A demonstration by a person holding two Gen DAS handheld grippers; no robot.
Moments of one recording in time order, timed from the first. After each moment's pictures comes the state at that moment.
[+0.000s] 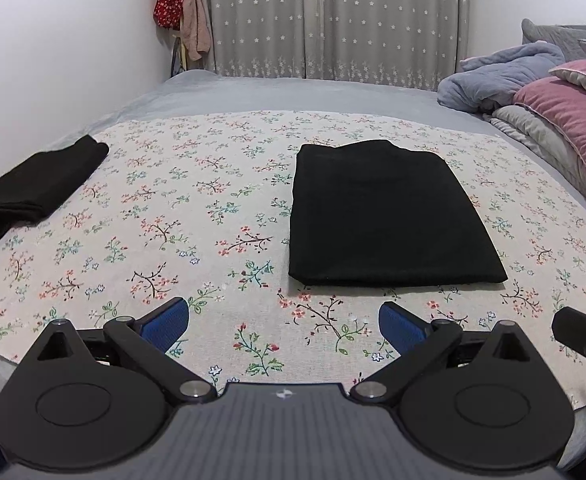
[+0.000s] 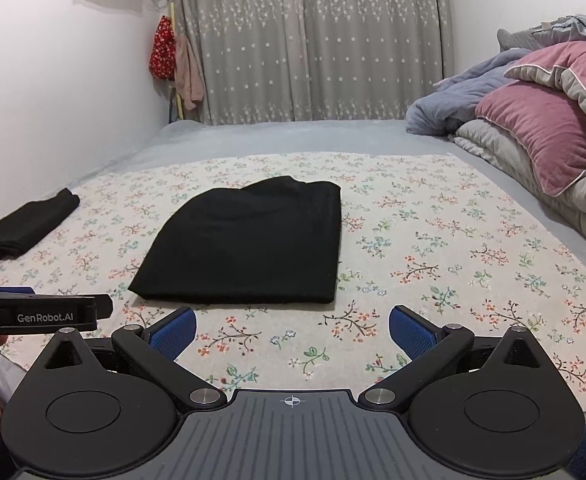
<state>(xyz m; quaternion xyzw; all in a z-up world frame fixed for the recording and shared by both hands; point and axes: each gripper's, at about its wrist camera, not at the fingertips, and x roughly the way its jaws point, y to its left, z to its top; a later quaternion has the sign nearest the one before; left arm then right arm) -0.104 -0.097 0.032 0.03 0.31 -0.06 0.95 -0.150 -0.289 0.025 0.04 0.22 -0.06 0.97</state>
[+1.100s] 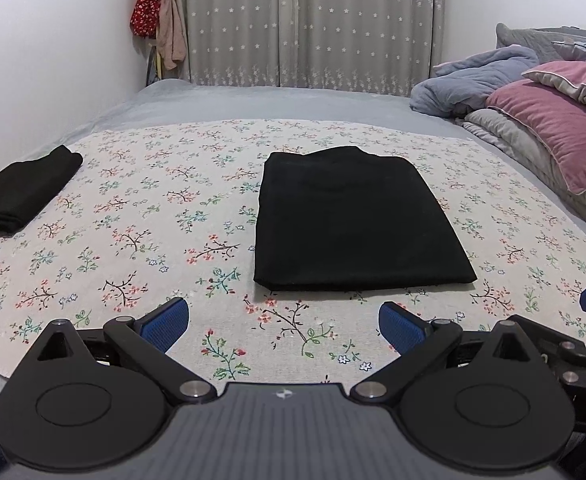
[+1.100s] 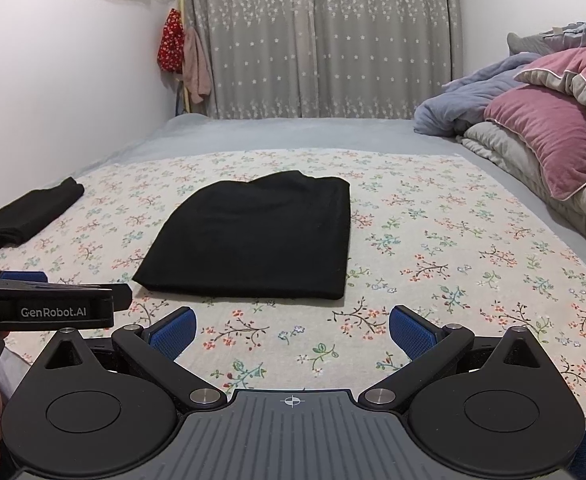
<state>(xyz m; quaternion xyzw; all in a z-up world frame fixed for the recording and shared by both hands) -0.110 -0.103 0.033 0.02 0.30 -0.11 0.95 -0.146 -0.281 0.020 0.03 0.22 -0.05 0.97</state>
